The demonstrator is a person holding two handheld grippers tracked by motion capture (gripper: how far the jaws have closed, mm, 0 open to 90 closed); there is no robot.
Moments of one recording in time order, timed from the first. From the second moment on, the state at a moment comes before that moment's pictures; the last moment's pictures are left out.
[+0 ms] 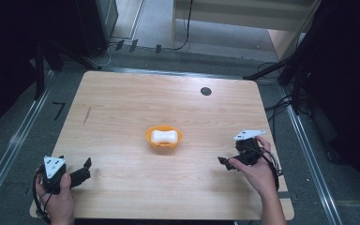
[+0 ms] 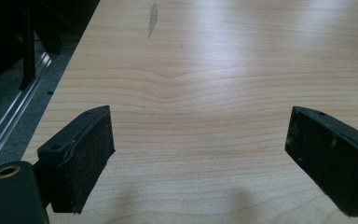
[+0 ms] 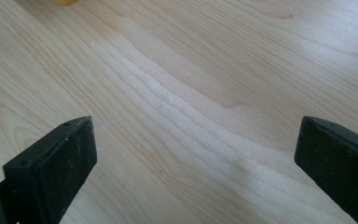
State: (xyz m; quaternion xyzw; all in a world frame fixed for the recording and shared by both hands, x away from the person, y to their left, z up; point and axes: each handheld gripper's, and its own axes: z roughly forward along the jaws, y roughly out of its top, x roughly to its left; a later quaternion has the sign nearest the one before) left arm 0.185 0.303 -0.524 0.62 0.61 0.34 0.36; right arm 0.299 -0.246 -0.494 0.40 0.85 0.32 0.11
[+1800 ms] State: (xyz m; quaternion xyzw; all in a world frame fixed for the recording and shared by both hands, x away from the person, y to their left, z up) left arm 0.184 0.301 -0.524 0.62 0.61 0.35 0.36; right arm 0.203 -0.359 -0.544 0.50 0.76 0.37 0.15
